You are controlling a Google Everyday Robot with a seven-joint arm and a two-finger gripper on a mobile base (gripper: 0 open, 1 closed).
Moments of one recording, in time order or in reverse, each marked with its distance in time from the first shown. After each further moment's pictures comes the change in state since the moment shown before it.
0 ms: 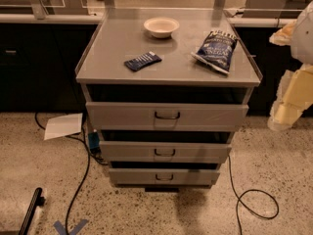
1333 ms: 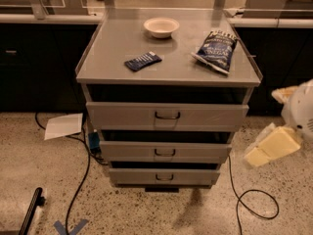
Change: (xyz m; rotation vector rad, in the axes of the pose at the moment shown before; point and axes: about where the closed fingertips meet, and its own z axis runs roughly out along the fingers) arm 0.029 0.047 0.082 0.004 -0.222 0.359
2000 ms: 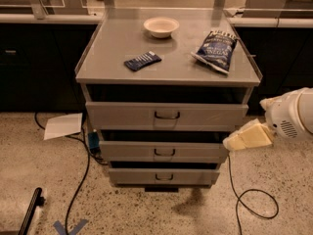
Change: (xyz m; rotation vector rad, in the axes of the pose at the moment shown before) arm 0.004 -0.030 0.053 0.087 -0.089 0.174
